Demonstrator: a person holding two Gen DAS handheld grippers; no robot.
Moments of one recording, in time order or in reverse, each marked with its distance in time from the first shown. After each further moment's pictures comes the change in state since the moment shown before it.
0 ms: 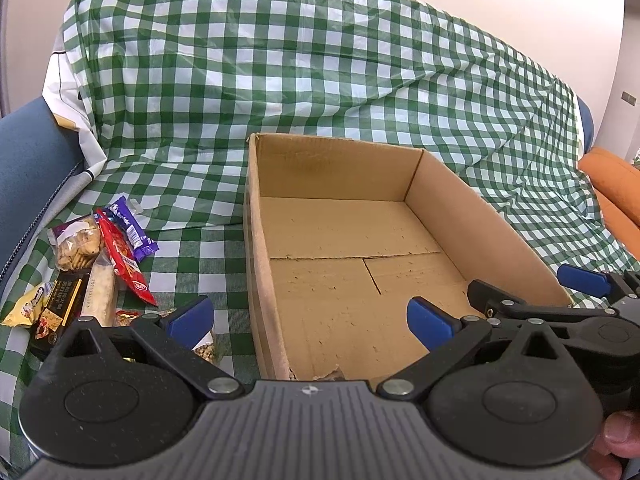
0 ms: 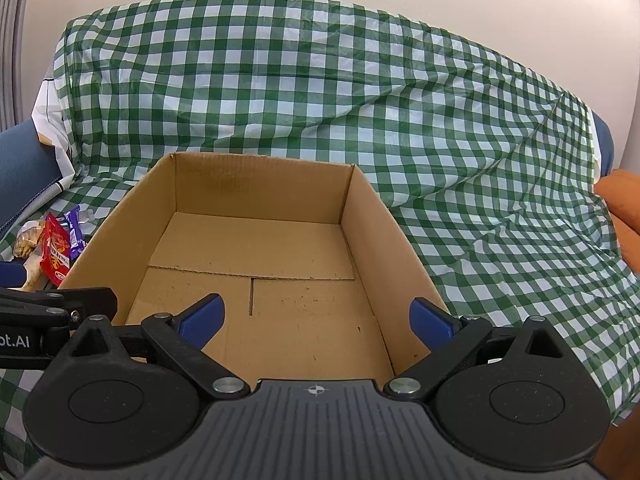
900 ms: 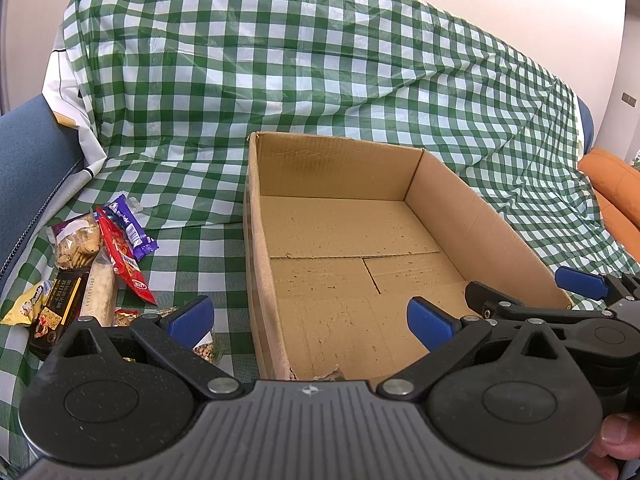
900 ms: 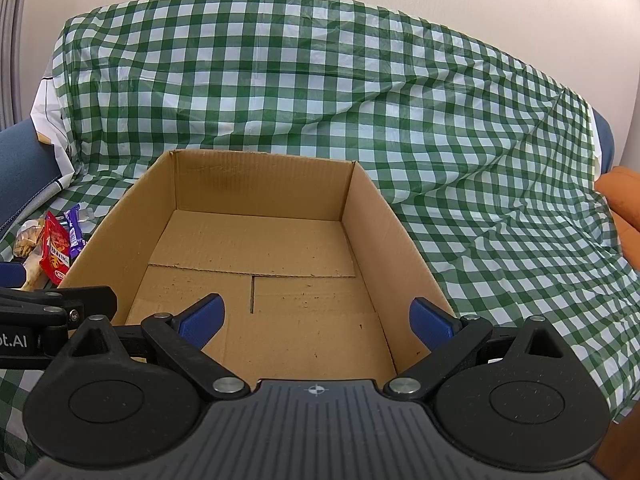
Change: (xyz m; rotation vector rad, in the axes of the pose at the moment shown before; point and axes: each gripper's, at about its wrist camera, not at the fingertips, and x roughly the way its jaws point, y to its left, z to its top) left arm 0.001 0.001 0.000 -0.002 0.001 -0.002; right arm 0.002 0.000 0.002 -0.024 0.029 -0.010
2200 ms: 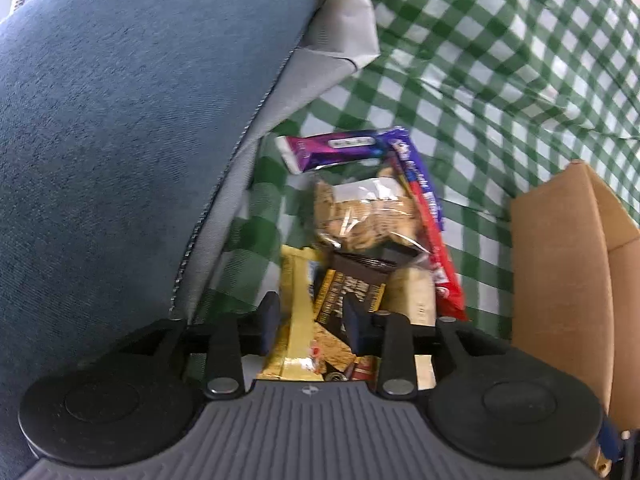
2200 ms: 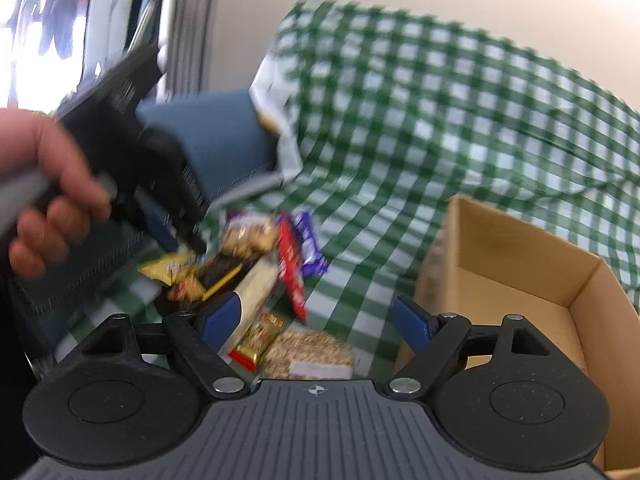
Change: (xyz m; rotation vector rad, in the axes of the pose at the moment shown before) left arm 0.050 0.295 0.049 -0.423 0.415 0.215; right arm 0.027 0.214 0.021 -0.404 -0.088 0.356
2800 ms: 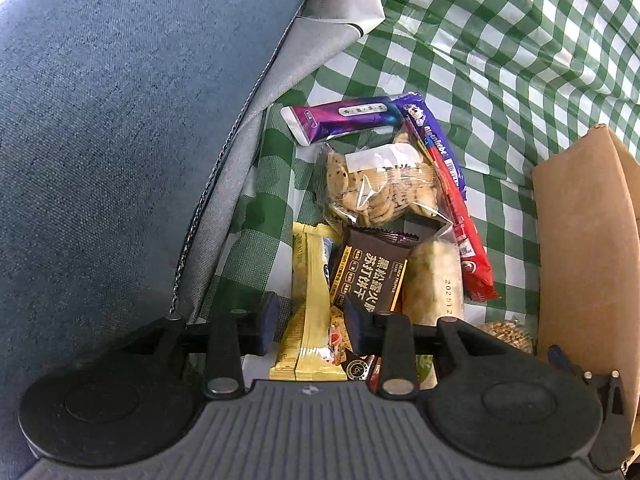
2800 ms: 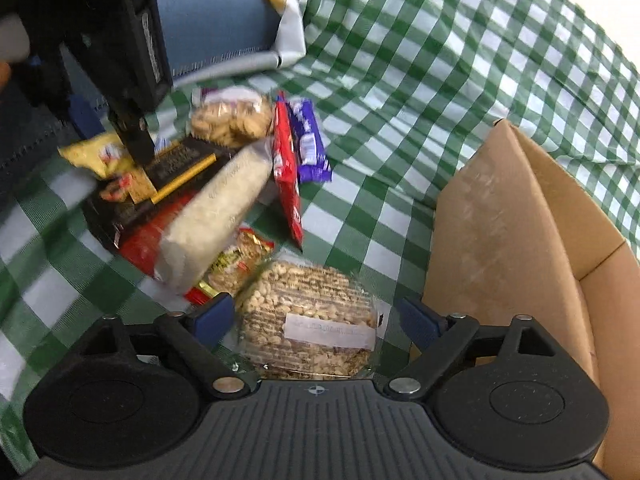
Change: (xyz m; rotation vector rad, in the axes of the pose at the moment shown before) left arm 0.021 -0.011 -0.003 0.064 0.067 0.057; right arm 0.141 0.031 0.027 -0.064 0.268 -0.080
